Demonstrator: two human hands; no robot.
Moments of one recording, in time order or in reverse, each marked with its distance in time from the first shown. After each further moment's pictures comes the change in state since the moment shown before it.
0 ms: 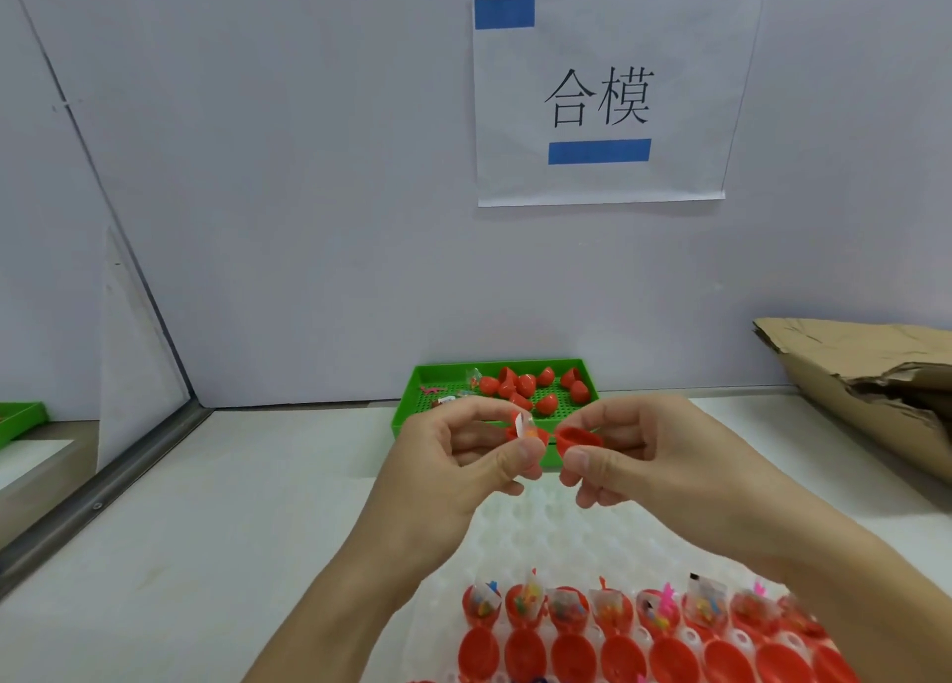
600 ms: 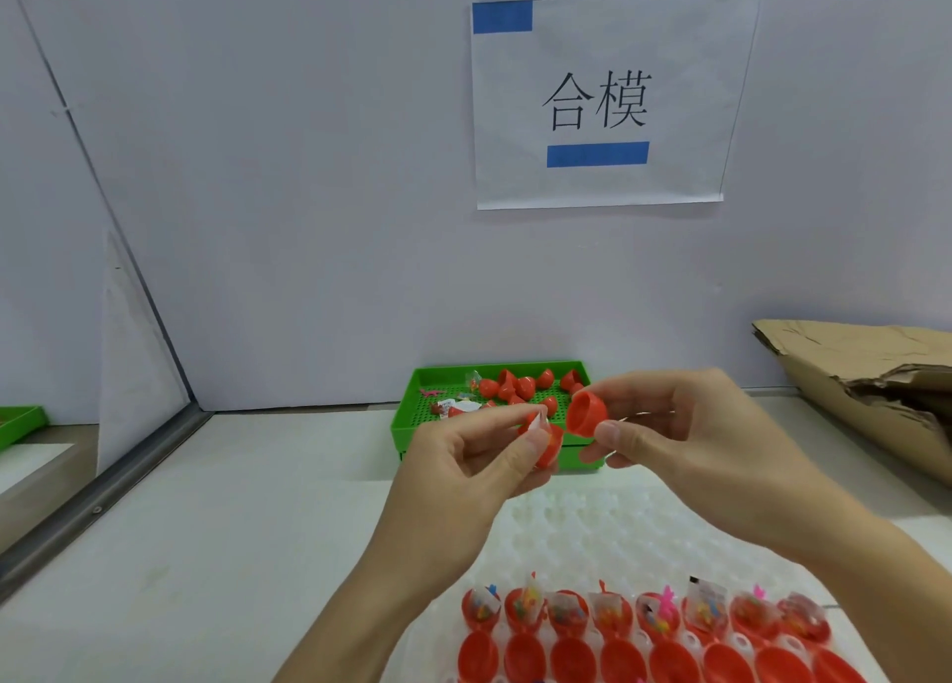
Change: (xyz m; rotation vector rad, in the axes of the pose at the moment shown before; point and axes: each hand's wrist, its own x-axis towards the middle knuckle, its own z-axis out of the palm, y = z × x) left_hand -0.001 -0.004 0.013 -0.102 -0.003 0.040; right_hand -0.002 -0.004 -0.014 -0.006 0.114 -0.160
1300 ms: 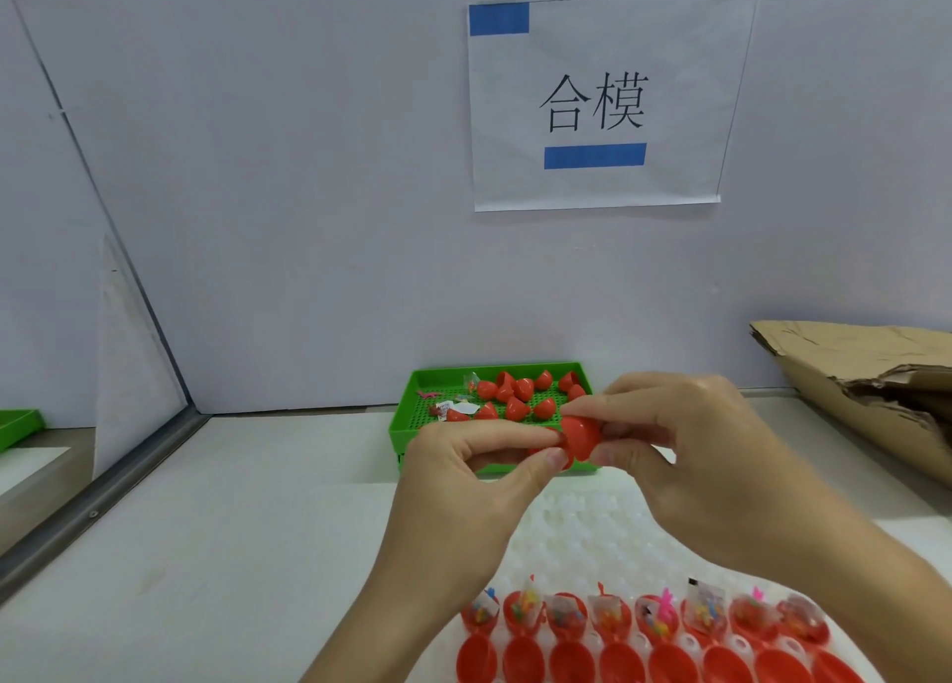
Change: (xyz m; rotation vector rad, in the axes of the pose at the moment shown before) left_hand -0.006 0.008 0.008 0.236 0.079 0.125; right_hand -0.006 -0.010 0.004 -0.470 0.045 -0.285
